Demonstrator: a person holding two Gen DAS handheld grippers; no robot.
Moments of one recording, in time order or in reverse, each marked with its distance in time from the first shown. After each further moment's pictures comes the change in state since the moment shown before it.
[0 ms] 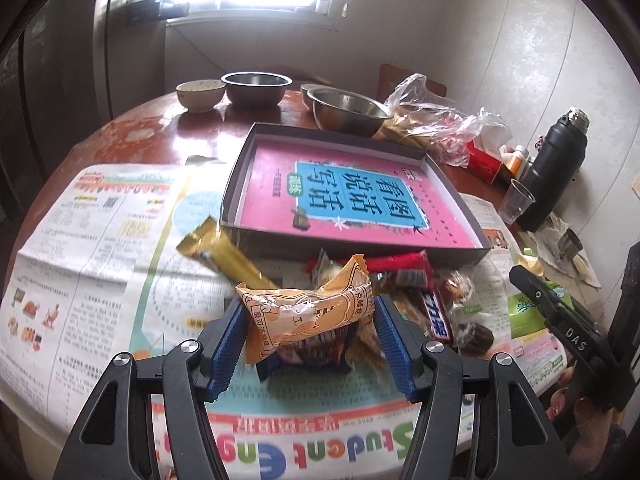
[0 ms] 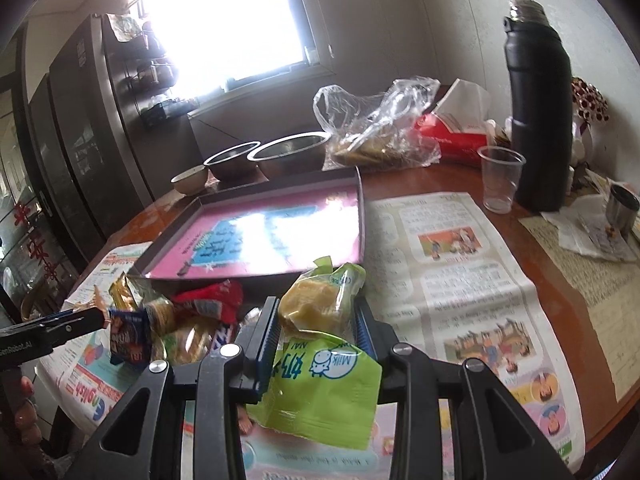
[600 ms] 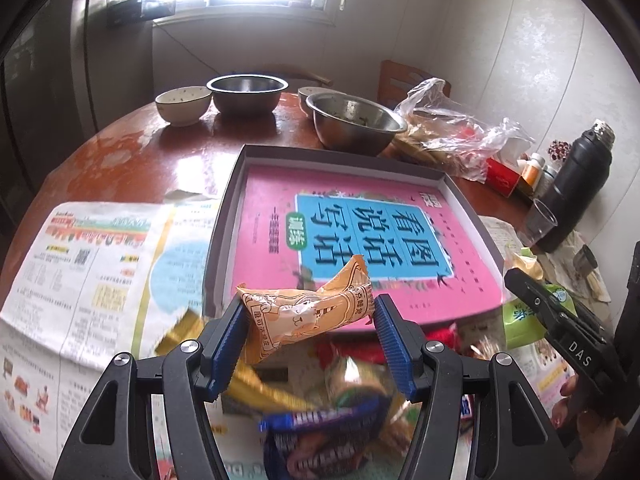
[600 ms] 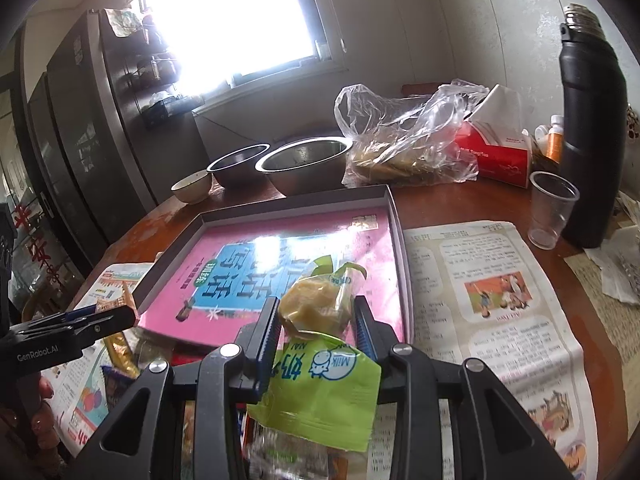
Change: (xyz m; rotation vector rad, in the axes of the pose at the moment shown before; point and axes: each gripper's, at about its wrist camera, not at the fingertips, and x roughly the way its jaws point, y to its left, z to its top) left arm 0.056 0.005 0.062 0.022 0.024 -0.001; right arm 0.060 0.019 0.046 -0.009 0.028 0.020
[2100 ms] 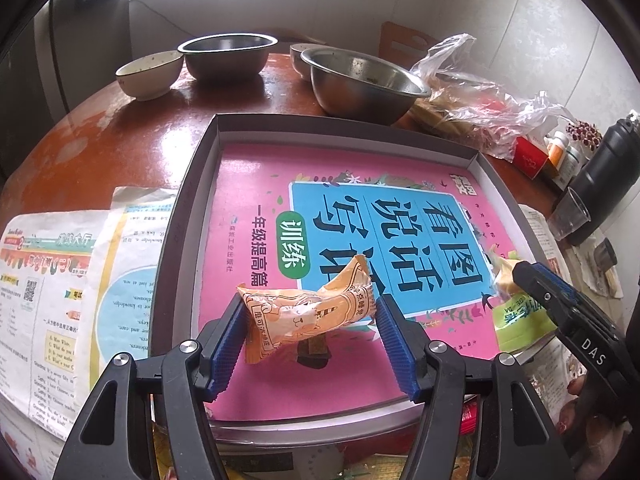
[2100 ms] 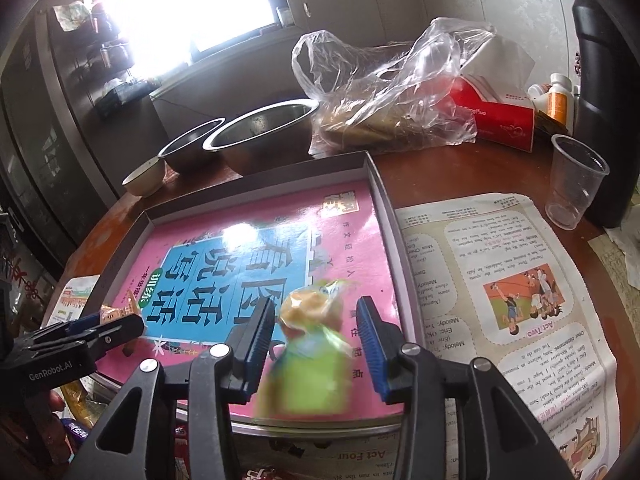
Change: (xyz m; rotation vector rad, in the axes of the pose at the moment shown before) left arm 0.085 0.005 0.028 0.026 0.145 -0.013; right arm 0.071 -0.017 0.015 0.094 0.111 -0.089
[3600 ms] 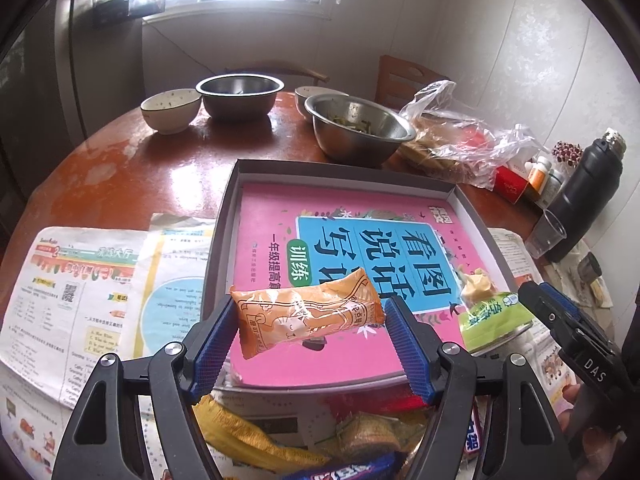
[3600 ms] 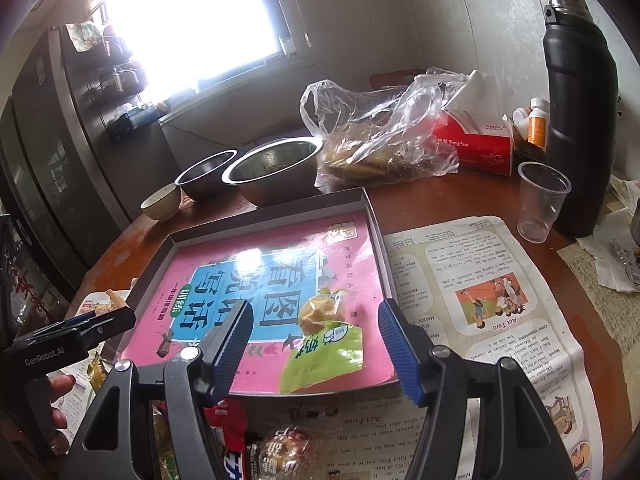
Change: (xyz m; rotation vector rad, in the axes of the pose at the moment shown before) left arm -0.062 0.001 -0.006 -0.006 -0.113 0.004; right arm -0.055 0.004 -0.005 0.007 -0.094 0.016
